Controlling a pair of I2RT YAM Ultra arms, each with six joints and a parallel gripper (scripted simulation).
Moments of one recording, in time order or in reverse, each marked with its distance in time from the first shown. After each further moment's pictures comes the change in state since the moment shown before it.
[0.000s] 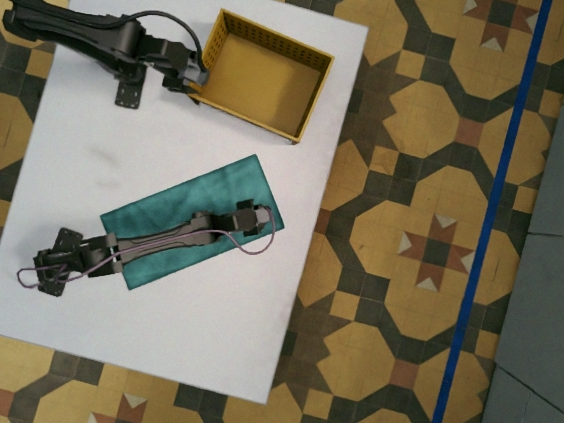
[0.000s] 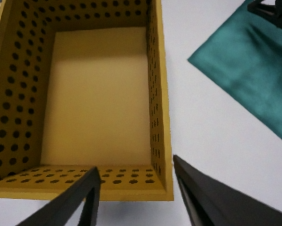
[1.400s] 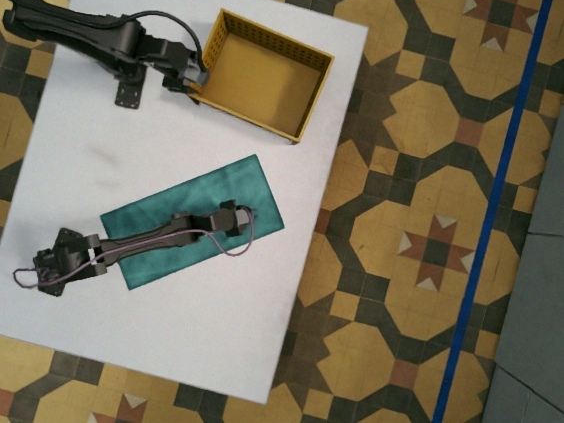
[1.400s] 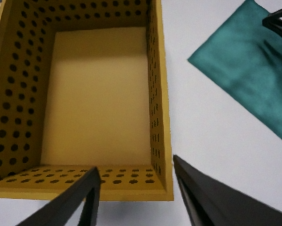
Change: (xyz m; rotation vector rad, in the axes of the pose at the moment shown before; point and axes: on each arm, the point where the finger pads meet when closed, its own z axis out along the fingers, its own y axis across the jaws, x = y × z) left arm 0.000 0.000 0.000 0.000 0.000 0.000; right arm 0.029 0.009 -0.036 0.013 -0.043 0.011
